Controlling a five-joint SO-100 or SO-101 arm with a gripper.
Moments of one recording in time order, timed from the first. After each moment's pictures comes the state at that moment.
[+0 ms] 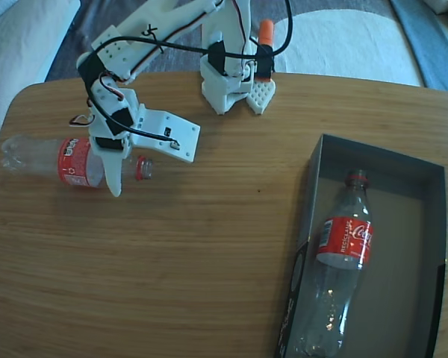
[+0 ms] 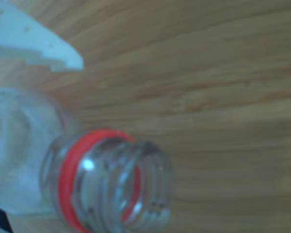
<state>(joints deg) 51.5 89.2 111.4 62.2 -48.6</state>
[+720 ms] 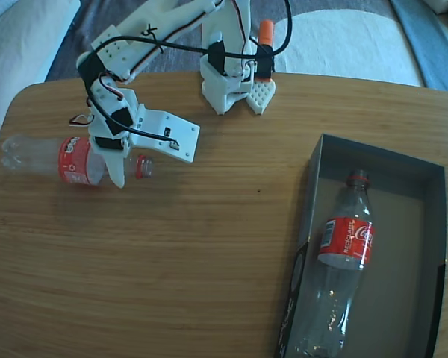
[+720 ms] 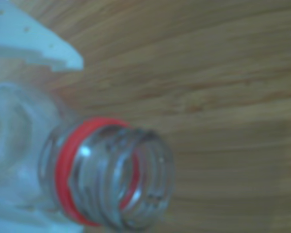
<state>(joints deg) 51.1 89.1 111.4 62.2 -48.6</state>
